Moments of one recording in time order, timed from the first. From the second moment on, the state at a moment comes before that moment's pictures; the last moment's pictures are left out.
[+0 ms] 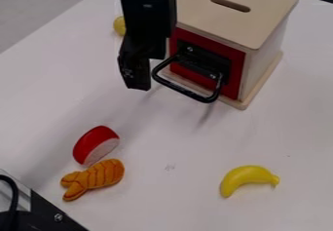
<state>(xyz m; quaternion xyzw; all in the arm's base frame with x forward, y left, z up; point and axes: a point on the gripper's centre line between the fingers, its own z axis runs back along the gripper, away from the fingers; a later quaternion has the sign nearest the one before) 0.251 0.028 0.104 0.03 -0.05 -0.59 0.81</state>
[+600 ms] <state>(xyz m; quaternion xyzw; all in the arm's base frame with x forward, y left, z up) 0.220 0.022 0.090 0.00 -0.04 -0.51 0.86</state>
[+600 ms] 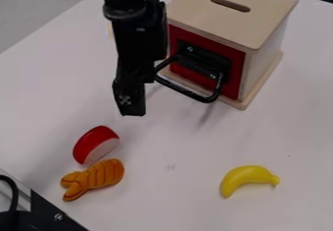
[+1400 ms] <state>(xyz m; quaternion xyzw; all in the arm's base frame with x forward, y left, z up) 0.189 0.017 0.024 0.02 0.04 -0.39 0.92</state>
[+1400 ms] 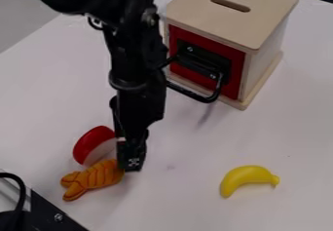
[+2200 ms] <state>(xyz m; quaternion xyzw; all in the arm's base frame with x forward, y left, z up) 0.155 0.043 0.012 0.04 0.06 -0.35 0.93</state>
